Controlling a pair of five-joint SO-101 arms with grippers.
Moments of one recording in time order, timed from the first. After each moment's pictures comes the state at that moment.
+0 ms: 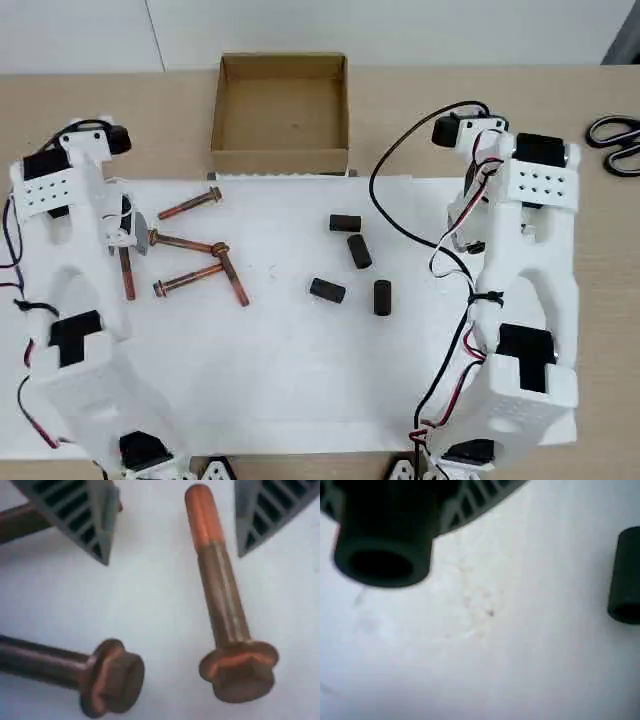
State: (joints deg) left arm -24.1 22.5 -11.6 90.8 -7.7; right arm 7.3 11.2 -11.5 92.4 21.0
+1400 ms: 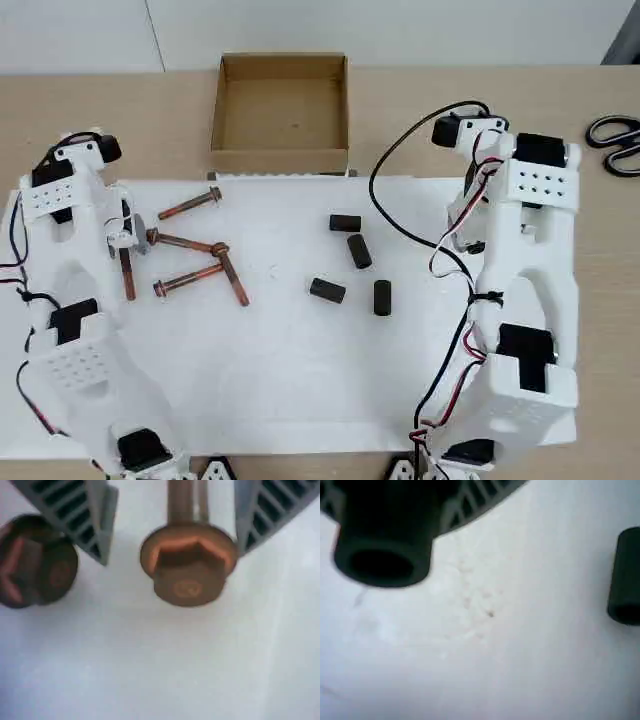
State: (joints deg) left arm -25.2 30.1 -11.6 82.6 -2.0; right arm 7.3 11.2 -11.5 92.4 21.0
